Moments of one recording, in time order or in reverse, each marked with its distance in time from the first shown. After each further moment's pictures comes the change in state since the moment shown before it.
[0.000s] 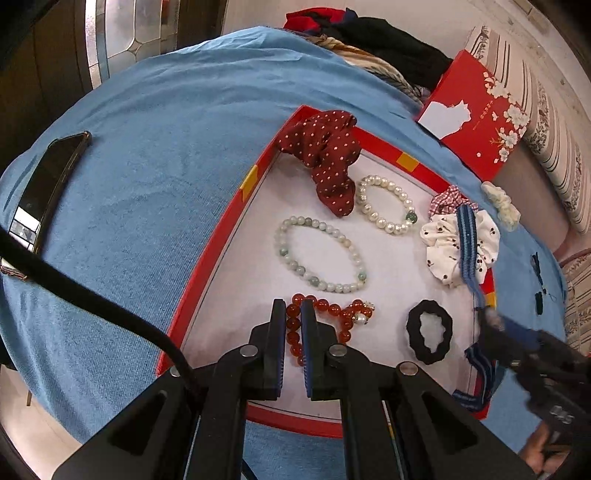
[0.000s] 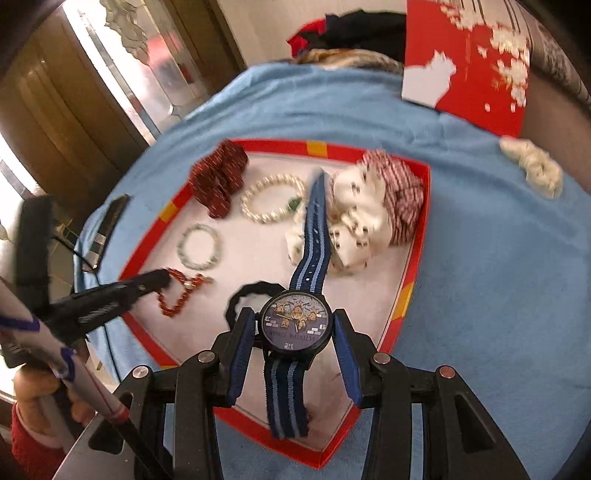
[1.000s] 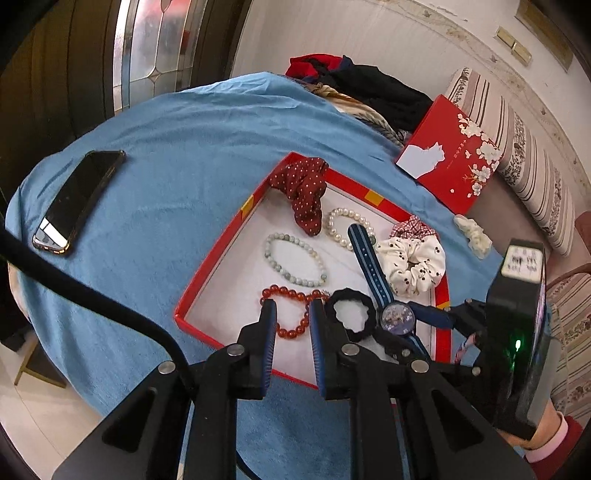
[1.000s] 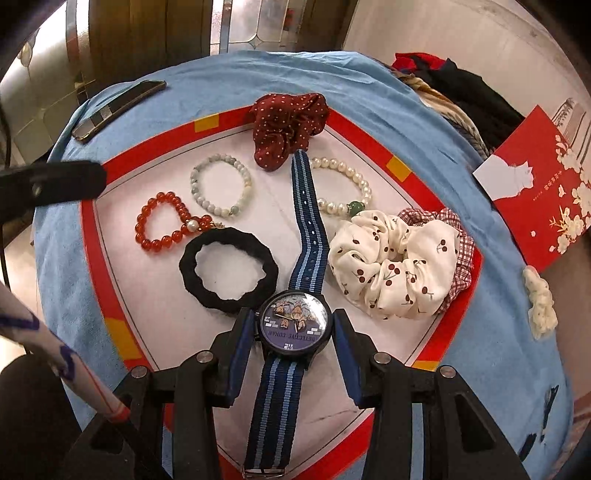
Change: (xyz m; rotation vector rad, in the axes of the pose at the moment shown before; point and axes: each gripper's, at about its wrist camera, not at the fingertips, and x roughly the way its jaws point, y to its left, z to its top) left arm -0.065 -0.015 -0.036 -0.062 -0.167 -0.023; right arm 0.038 0.053 -0.006 -0.551 0.064 -0.174
